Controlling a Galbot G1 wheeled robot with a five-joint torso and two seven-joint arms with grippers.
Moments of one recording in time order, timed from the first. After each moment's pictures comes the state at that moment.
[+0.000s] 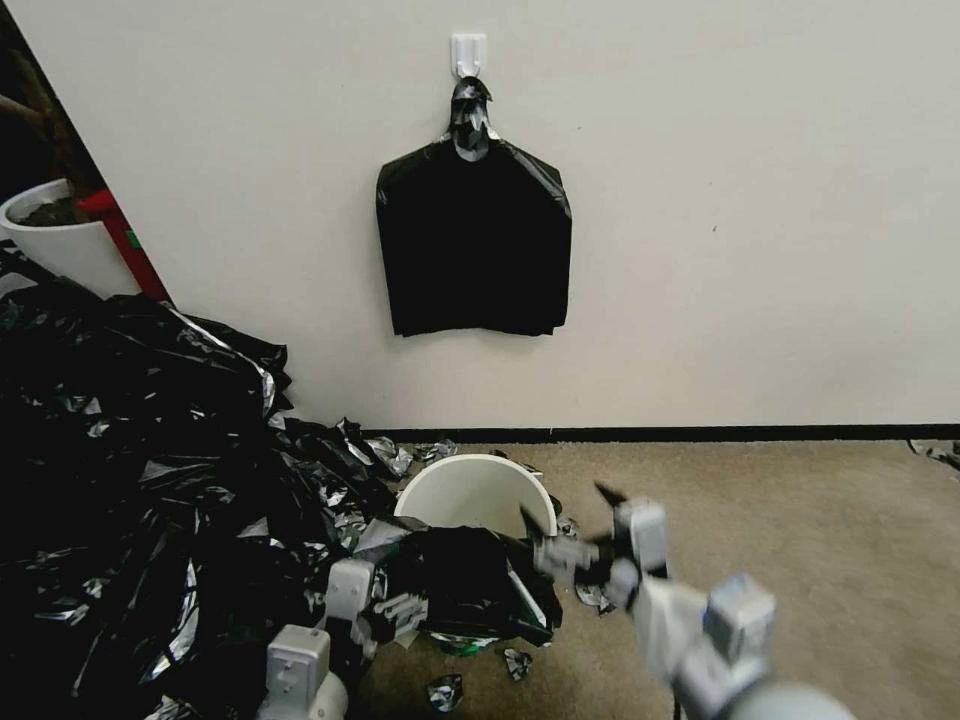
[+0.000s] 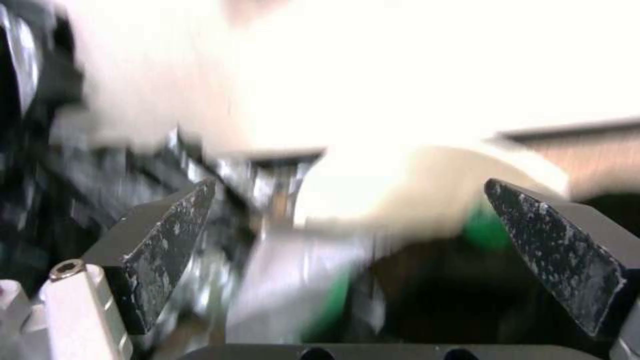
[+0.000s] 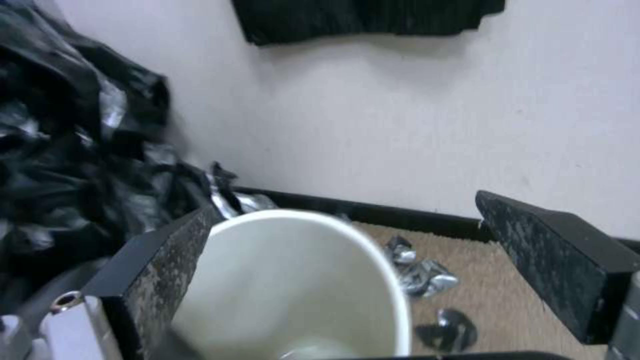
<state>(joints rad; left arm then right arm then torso) 1.78 -1.05 -0.25 -2.46 -0.36 0.35 -0.42 -1.23 0.82 0.01 2.28 0.79 -0.39 0.43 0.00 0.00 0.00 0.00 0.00</state>
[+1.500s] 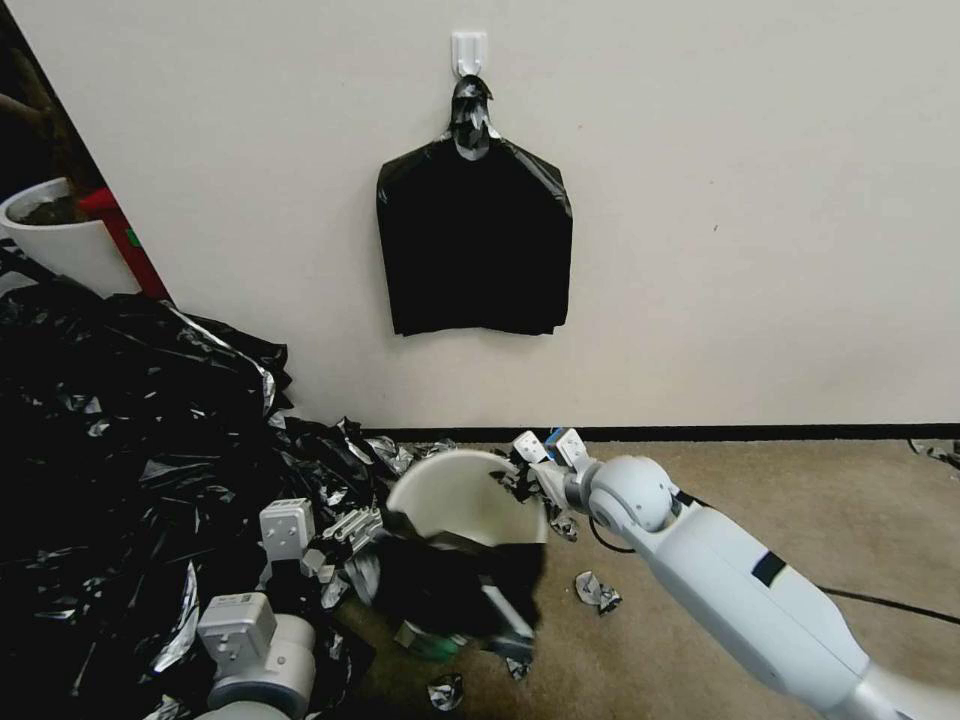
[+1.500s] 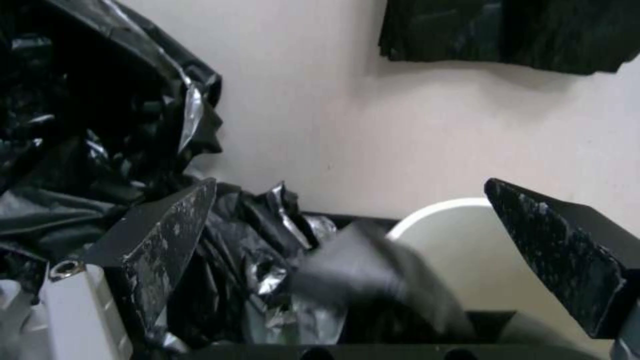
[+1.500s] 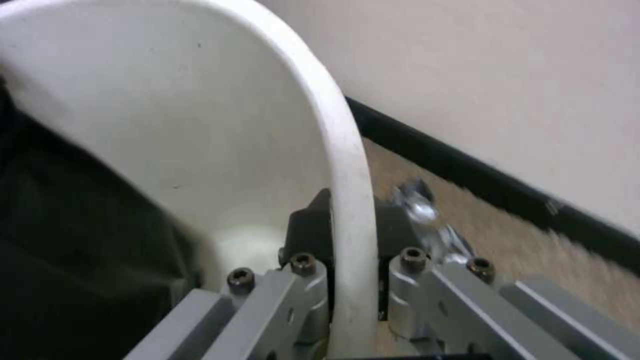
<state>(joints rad) 1.80 -1.17 -0.33 -2.48 -0.32 0.28 -0.54 -0.83 1.01 -0.21 1.70 0.58 -0.55 0.07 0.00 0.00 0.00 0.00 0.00</state>
